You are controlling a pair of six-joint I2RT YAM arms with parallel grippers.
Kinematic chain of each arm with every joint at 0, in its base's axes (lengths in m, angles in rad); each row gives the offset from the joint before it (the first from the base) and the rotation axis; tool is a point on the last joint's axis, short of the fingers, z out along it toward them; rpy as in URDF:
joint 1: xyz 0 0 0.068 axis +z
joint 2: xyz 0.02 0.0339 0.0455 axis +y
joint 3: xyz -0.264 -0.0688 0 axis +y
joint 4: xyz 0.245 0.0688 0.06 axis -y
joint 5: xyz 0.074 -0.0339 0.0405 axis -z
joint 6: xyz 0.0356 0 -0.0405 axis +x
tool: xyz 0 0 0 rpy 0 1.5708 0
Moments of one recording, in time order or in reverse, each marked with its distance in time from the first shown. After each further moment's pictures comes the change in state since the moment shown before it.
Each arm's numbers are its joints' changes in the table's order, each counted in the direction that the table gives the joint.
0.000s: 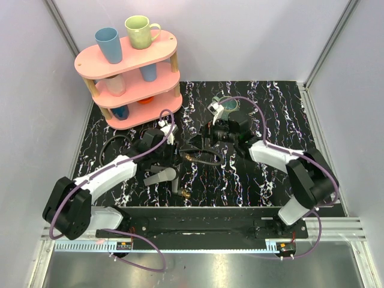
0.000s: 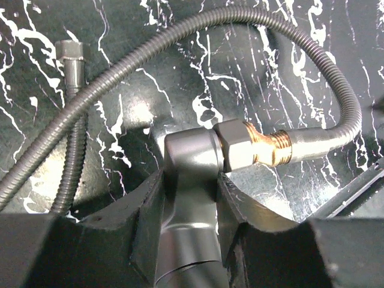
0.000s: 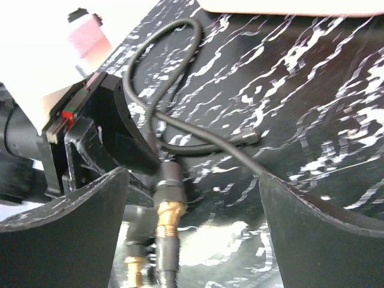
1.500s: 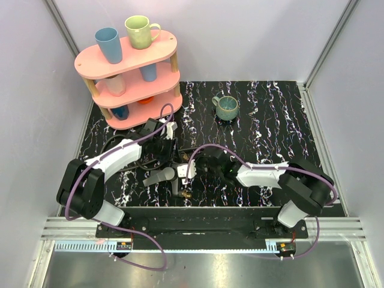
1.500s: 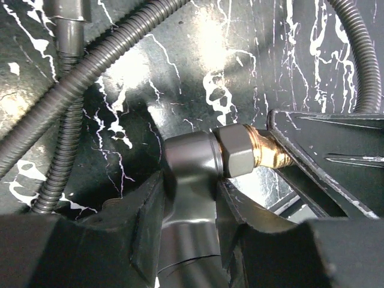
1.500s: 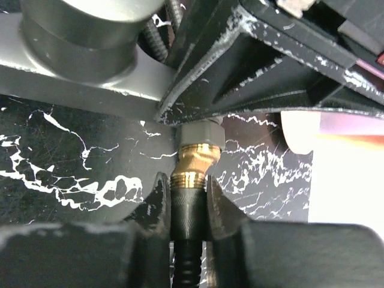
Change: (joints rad) left arm 0.094 0.205 -0.199 -0.268 0.174 -0.006; right arm 0.375 -0.055 0.196 -0.047 0.465 -1.506
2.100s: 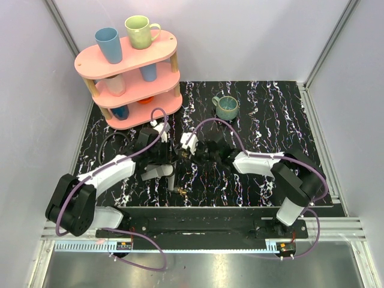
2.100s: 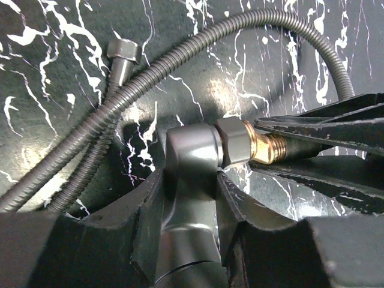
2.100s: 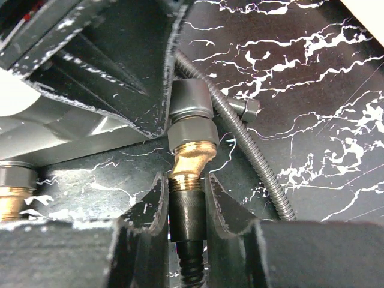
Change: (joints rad) left arm -0.005 -0.150 0.239 0.340 -0.132 -0.063; right arm -0.114 0.108 -0.149 -0.061 -0.153 0.670
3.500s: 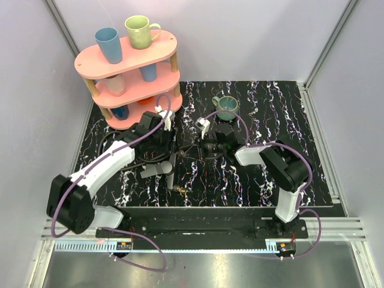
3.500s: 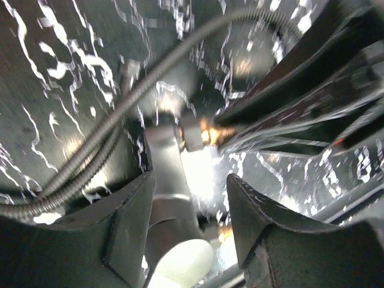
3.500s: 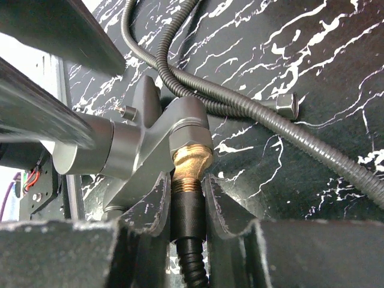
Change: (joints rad) left arm -0.021 -0.020 -0.321 -0.344 -0.095 0.121; right arm -0.183 0.182 -0.010 0.311 -0.368 0.753
